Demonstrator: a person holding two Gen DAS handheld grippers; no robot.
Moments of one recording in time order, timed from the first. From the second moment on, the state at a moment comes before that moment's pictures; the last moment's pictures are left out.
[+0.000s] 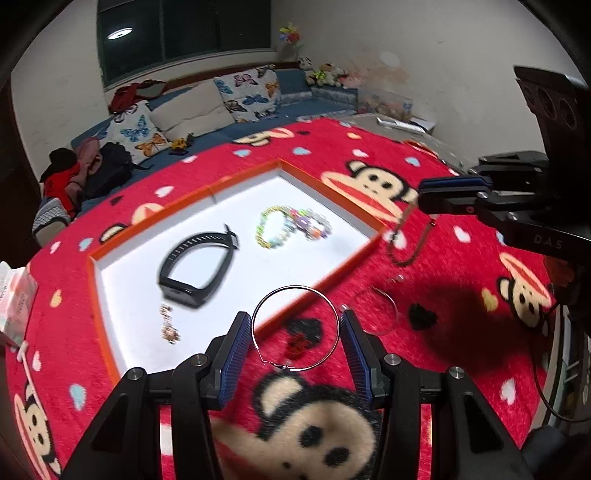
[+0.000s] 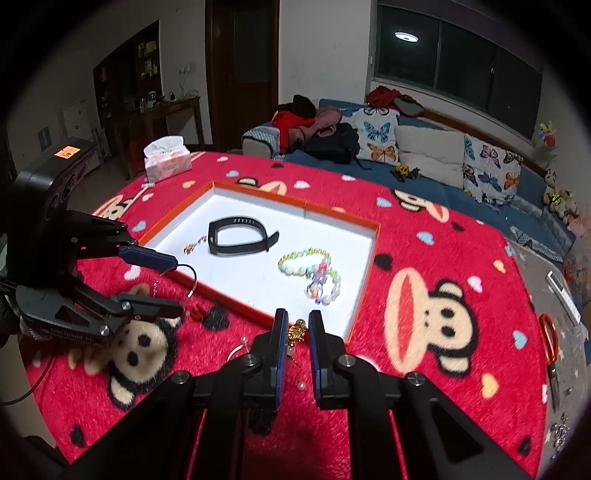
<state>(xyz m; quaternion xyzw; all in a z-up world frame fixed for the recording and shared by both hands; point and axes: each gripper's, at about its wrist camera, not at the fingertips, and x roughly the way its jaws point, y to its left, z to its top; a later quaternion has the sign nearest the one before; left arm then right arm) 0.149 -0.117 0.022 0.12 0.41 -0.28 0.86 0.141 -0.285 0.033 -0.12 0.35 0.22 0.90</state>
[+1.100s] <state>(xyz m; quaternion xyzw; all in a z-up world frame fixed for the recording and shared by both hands) 0.251 -0.046 -0.020 0.09 0.47 -0.16 0.86 0.213 -0.264 -0.017 -0.10 0.41 0.21 0.88</state>
